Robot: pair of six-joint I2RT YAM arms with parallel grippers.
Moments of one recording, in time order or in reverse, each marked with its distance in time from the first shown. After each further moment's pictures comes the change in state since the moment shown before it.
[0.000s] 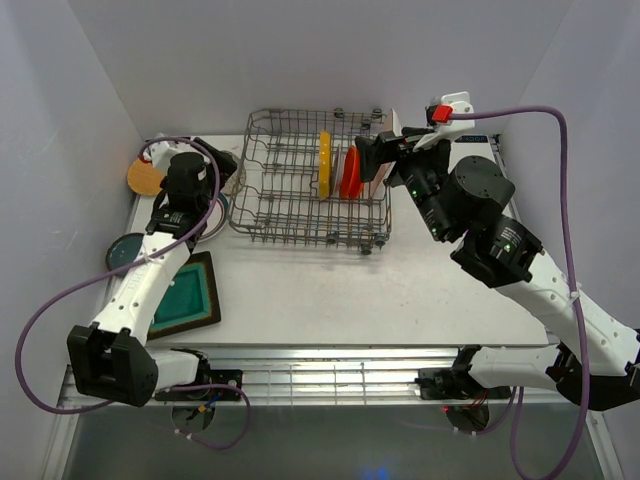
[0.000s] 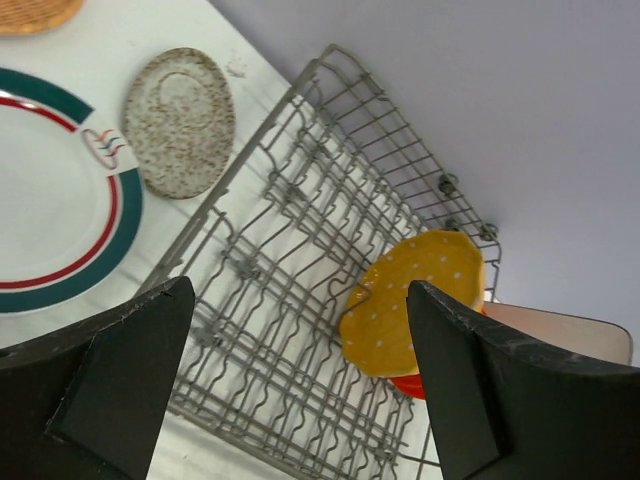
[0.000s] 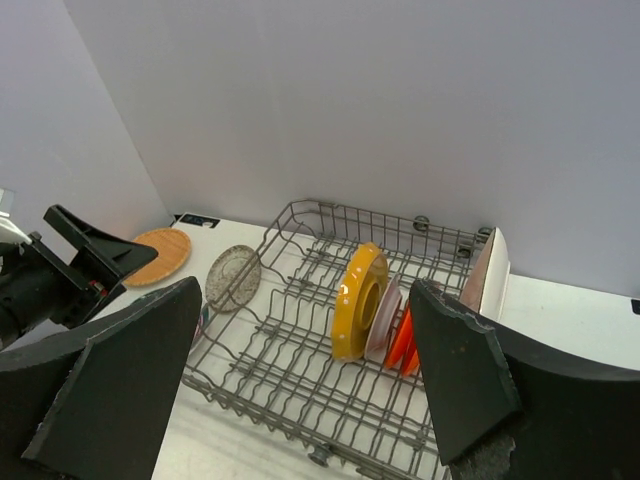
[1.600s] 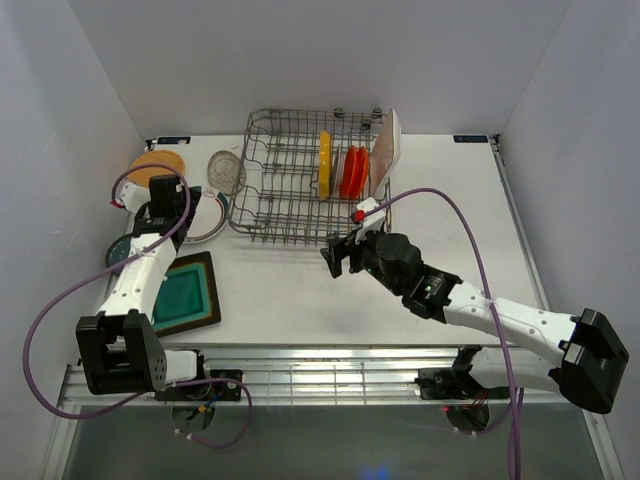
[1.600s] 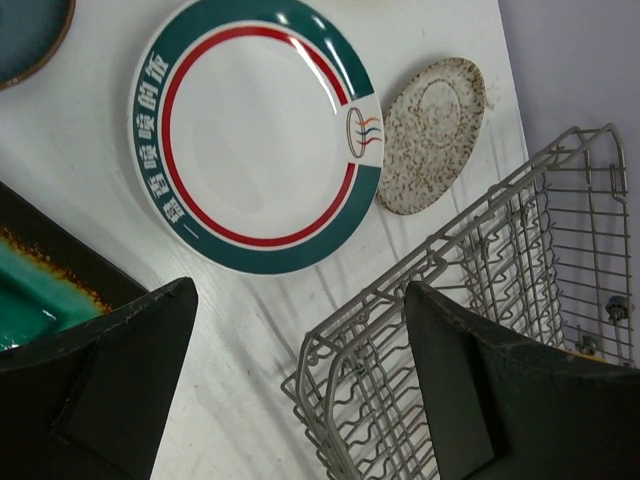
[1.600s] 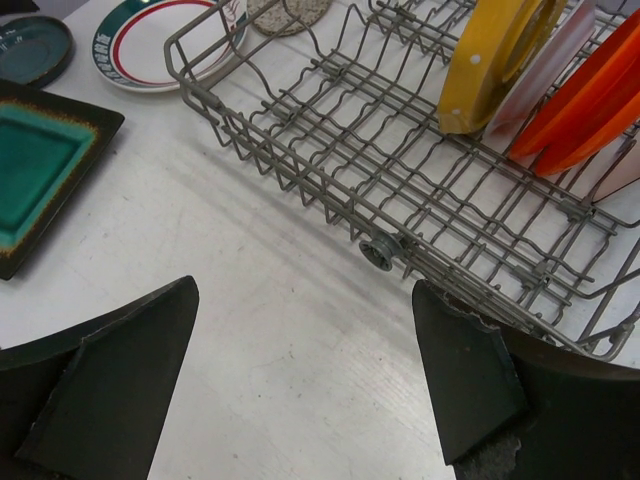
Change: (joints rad) left arm 0.249 0.034 -0.118 -0.239 -0.040 -0.207; right arm 0.000 -0.022 -0.837 0.400 -0.312 0.116
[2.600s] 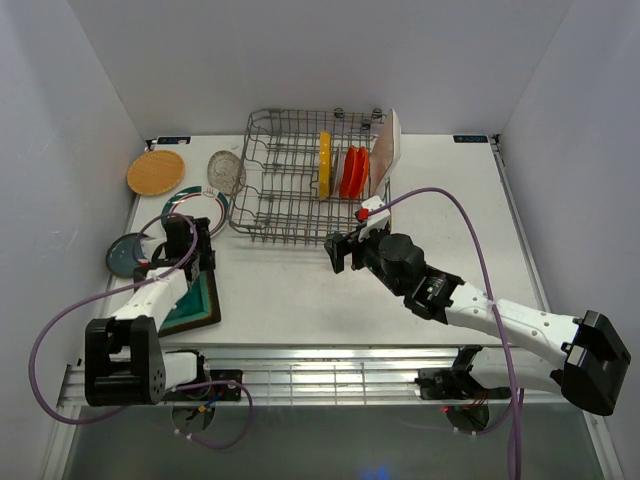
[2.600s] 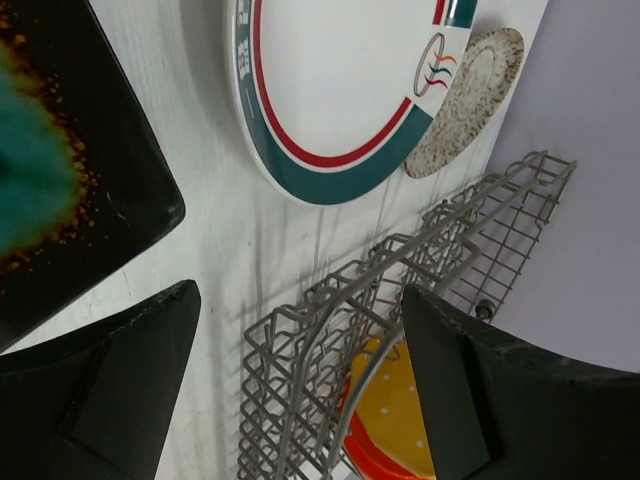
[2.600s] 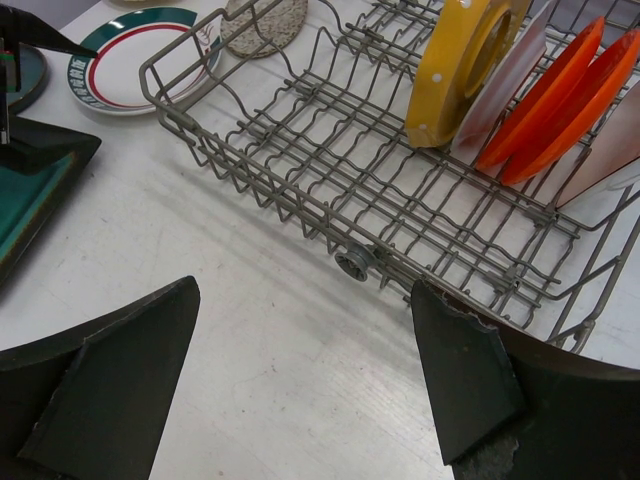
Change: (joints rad) left arm -0.024 -0.069 -0.407 0.306 0.173 -0.566; right arm 0.000 -0.015 -0.005 0.029 0.069 -0.018
